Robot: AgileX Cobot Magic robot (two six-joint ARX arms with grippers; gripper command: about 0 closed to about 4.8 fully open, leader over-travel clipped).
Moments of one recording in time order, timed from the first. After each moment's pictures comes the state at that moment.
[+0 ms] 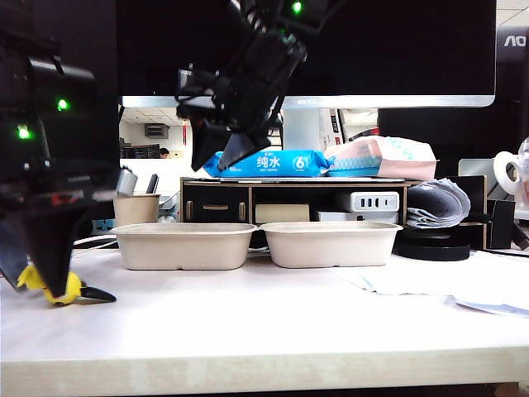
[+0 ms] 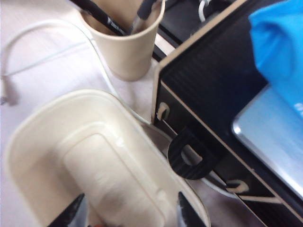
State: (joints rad) left arm -0.29 1.66 1.05 -0.79 0.11 0.28; right arm 0.63 2.17 1.99 -0.54 -0.13 -0.17
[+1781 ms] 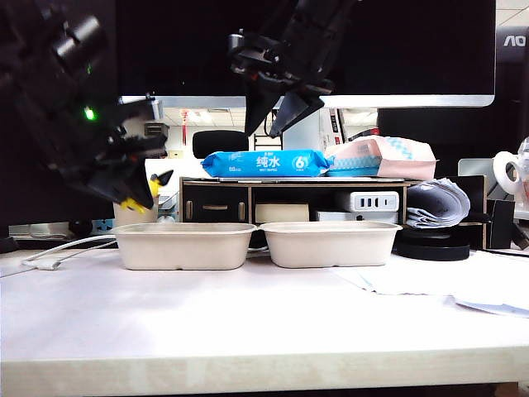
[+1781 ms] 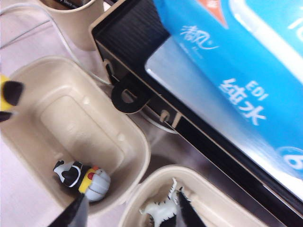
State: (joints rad) left arm -0.28 1.68 1.07 -0.11 0.15 0.07; right arm 0.53 2.03 2.00 -0.77 -0.13 -0.18
